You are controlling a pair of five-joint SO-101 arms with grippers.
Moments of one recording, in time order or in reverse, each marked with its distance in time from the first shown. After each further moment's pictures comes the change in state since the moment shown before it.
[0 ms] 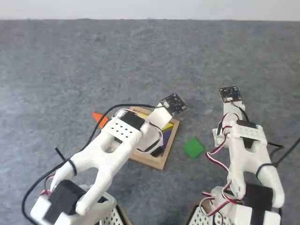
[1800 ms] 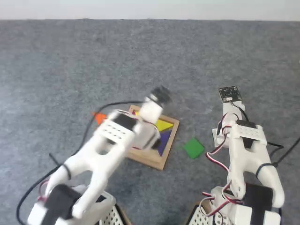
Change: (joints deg) left arm -7.2 -5.0 3.2 -6.2 10.8; right arm -0.2 -0.4 0.0 0.0 0.0
